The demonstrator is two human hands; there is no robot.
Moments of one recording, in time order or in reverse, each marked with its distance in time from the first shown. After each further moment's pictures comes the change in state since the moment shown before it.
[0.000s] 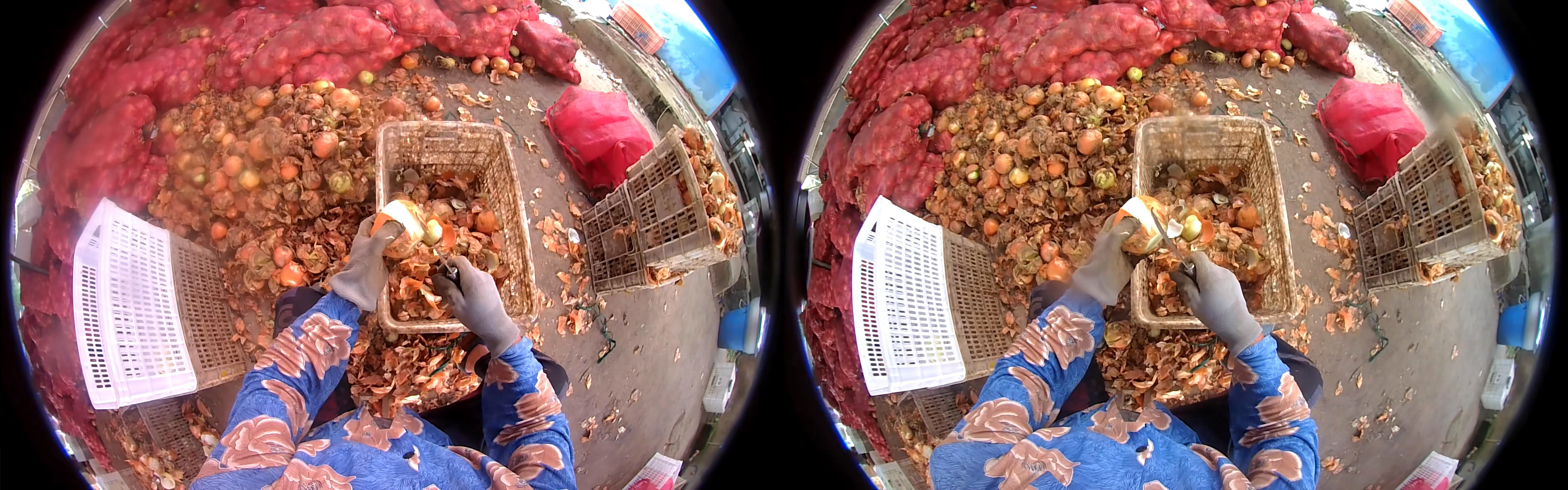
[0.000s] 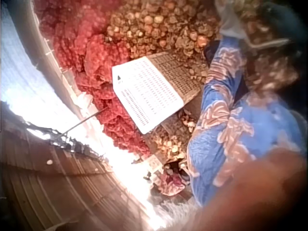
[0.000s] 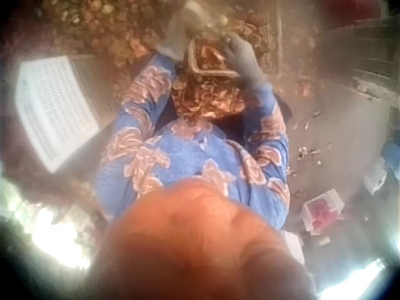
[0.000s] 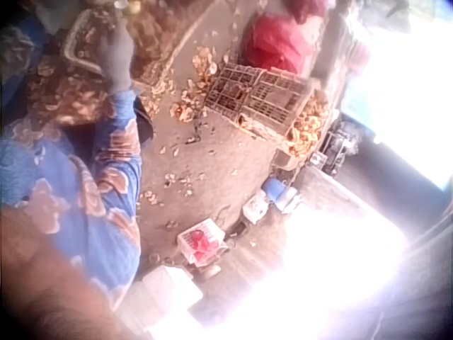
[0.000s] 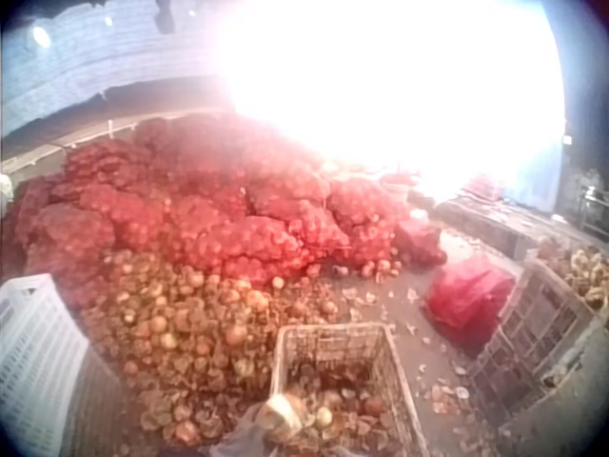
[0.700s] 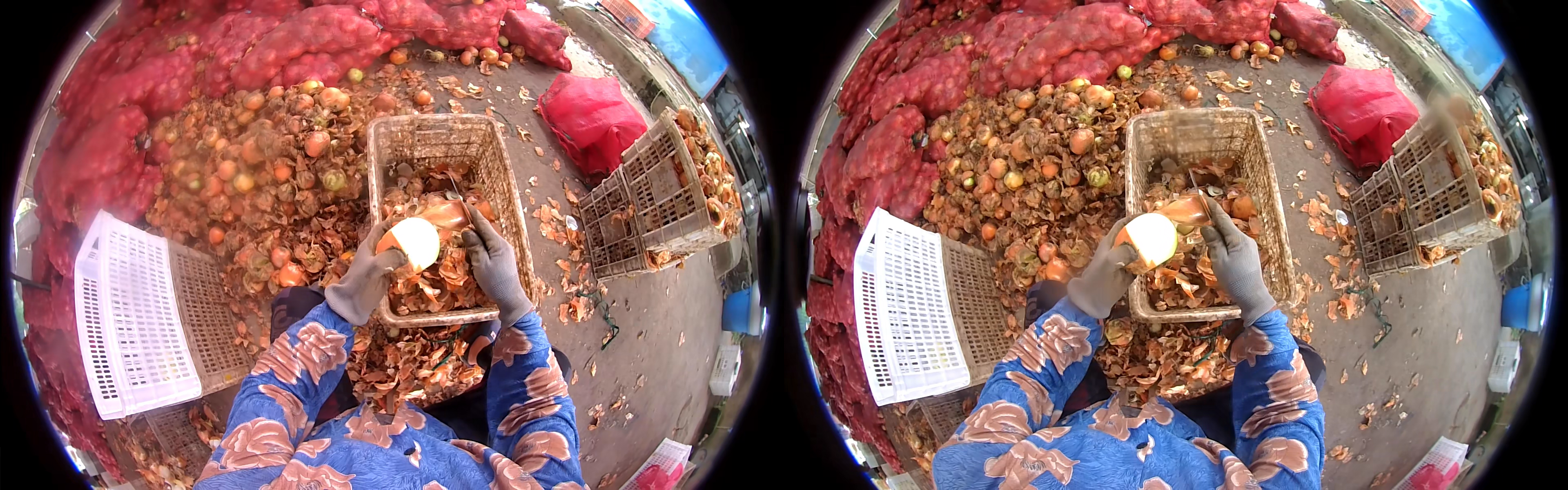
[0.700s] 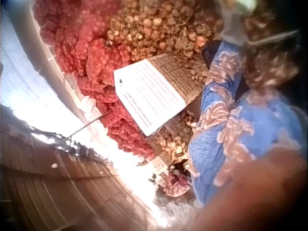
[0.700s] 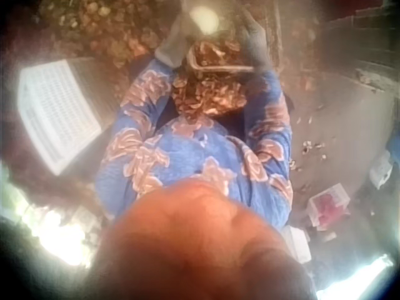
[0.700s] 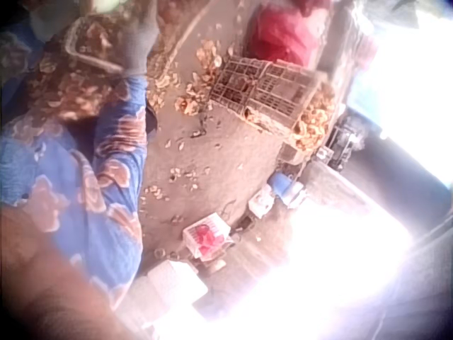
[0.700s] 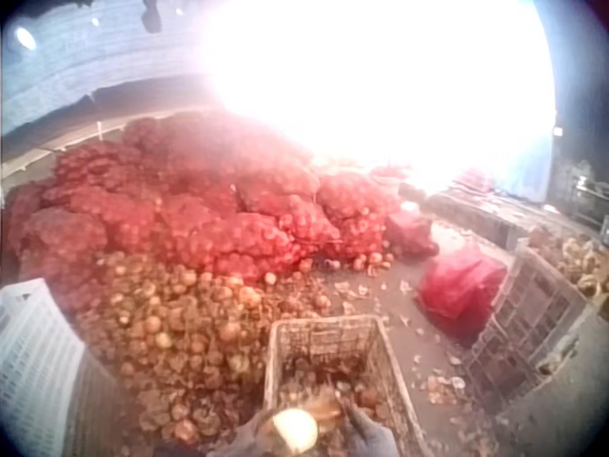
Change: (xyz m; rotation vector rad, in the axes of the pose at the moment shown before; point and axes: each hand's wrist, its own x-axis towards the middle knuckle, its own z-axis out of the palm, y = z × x) left_hand -0.023 -0.010 -0.009 0.194 -0.328 0.158; right_hand 0.018 0.019 -0.017 0.324 0.188 0.240
